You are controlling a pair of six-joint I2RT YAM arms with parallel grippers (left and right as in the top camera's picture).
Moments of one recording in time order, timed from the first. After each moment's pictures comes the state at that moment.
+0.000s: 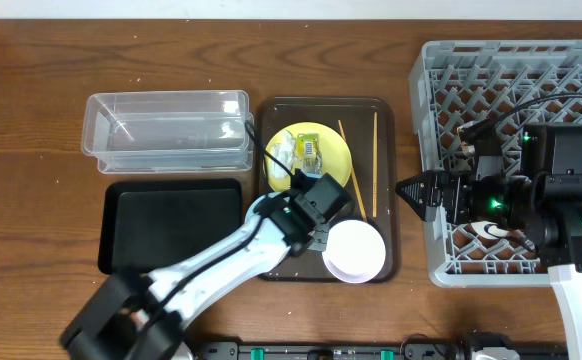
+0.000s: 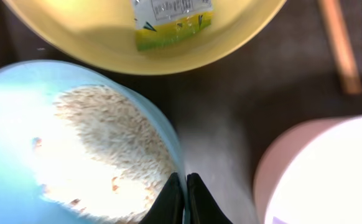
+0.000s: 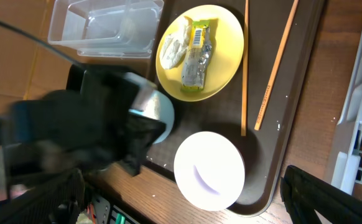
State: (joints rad) left arm -0.83 1.56 0.95 -0.66 -0.14 -0.64; right arm 0.04 1.11 1.21 -1.11 -0.61 0.14
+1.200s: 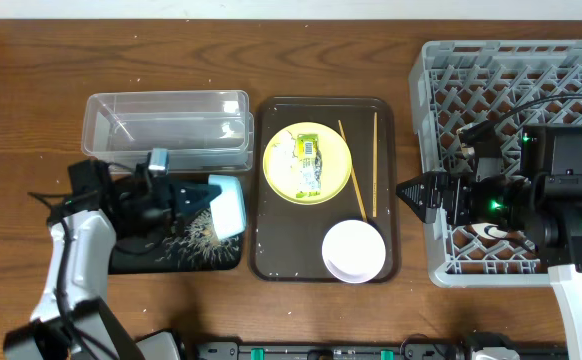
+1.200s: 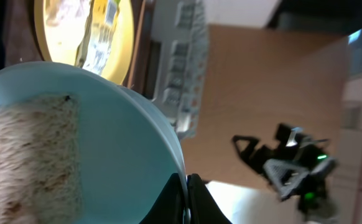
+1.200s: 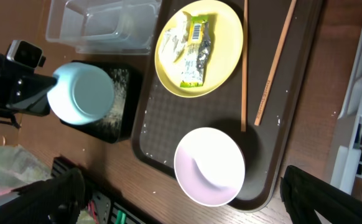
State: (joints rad) left arm 0.41 1.43 0.77 -0.83 1.39 -0.16; right arm 0.04 1.11 1.21 -1.13 -0.61 0.14
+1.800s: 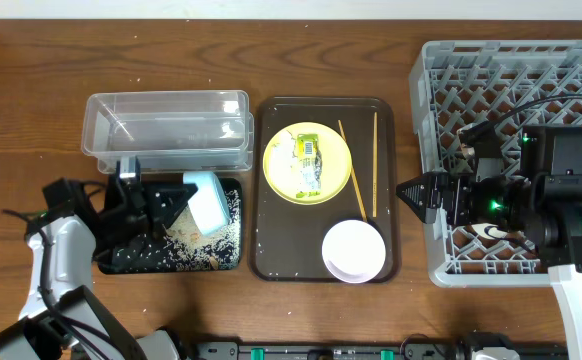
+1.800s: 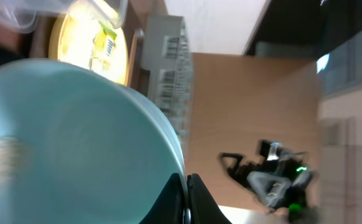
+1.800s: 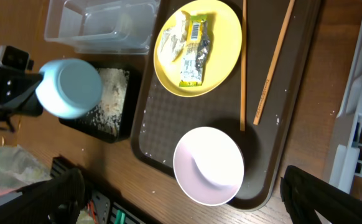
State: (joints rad) left arm 0.55 1.45 0.76 -0.95 1.45 -0.01; right arm 0.04 1.11 1.21 -1.13 -0.60 0.14
